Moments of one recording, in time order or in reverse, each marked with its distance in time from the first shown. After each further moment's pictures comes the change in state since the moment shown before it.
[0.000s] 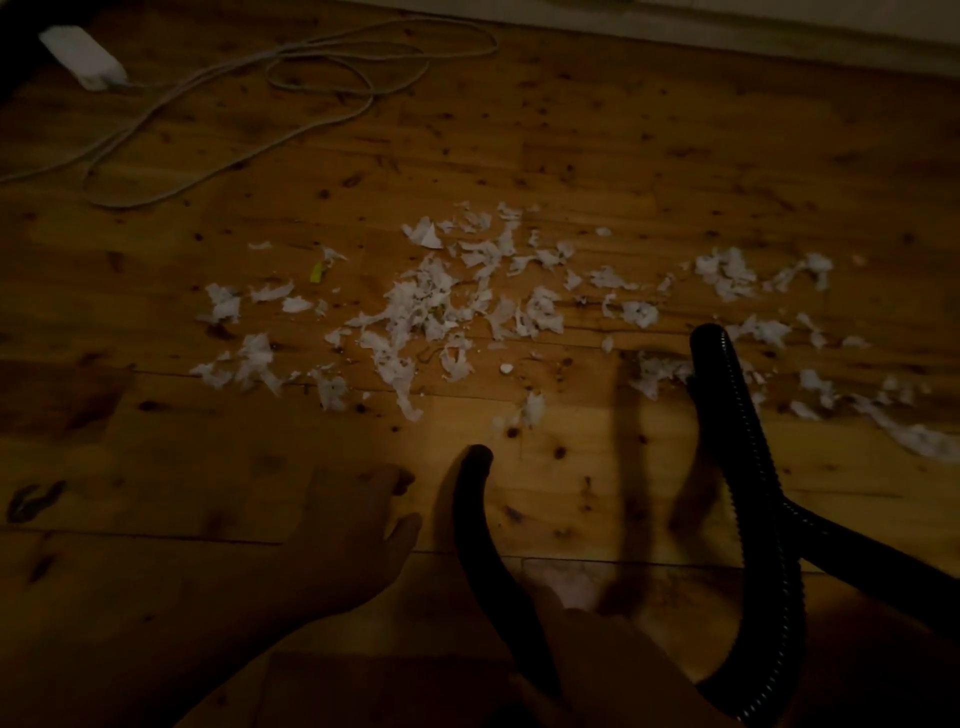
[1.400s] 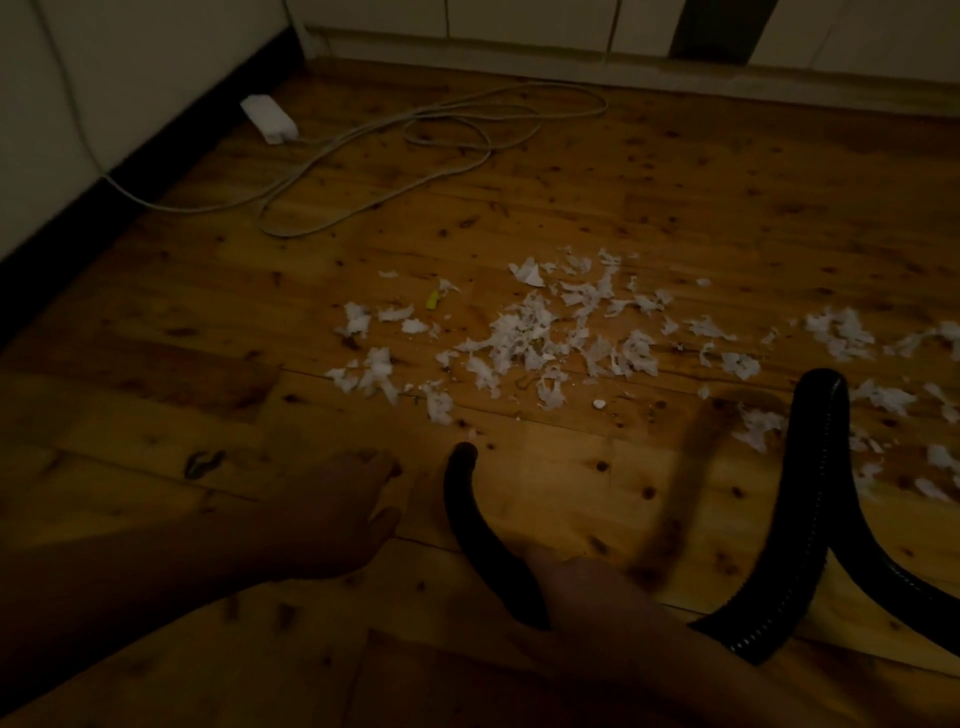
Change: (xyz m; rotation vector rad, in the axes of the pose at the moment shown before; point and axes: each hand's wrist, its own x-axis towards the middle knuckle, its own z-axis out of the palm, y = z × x) left_hand -0.040 -0.024 -0.096 0.265 -0.257 -0.201; right_hand 0.043 -0.061 -0.038 -0.105 -0.038 -0.229
